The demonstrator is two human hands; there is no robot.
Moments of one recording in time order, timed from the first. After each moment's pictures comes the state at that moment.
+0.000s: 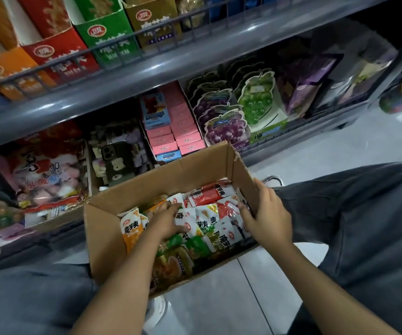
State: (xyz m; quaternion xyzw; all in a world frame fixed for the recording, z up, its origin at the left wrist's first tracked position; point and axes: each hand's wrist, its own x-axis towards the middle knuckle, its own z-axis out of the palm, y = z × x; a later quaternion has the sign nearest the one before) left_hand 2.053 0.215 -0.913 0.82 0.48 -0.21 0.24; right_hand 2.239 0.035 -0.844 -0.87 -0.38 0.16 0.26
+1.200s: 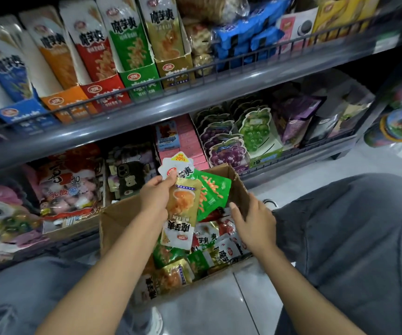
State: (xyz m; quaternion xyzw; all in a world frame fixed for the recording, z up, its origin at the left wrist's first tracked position) left_hand 2.094 0.205 -0.758 0.43 0.59 0.33 0.60; right_hand 2.229 0.048 -0.823 -0.87 -0.36 0.17 0.28
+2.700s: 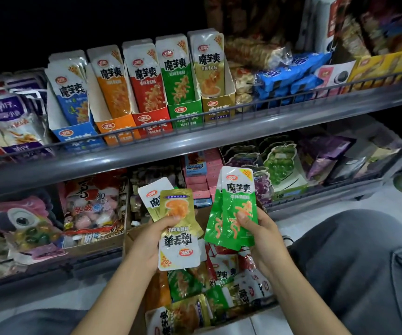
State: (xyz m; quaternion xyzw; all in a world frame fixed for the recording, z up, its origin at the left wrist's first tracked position) left_hand 2.022 0.208 -0.732 0.30 0.47 0.27 0.78; right_hand 2.197 0.098 -0.744 -0.51 -0.15 0.50 0.68
